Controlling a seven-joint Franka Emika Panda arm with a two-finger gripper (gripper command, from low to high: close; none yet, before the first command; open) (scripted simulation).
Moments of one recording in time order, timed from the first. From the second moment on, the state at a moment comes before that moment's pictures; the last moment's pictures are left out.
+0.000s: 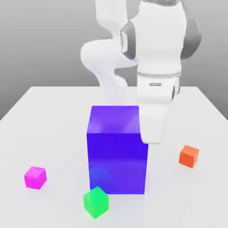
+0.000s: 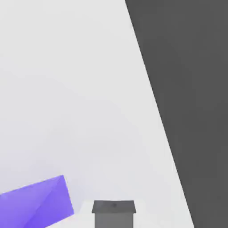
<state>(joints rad) 0.42 -0.11 -0.10 -2.55 0.01 2.52 -0.40</state>
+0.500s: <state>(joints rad) 0.71 0.33 0.07 -2.48 -0.07 2.82 -0.76</state>
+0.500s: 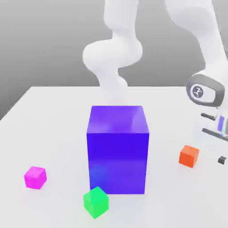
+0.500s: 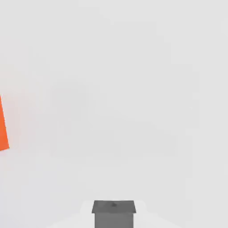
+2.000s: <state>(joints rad) -0.05 0.20 -0.30 -2.40 0.63 2.38 -1.63</state>
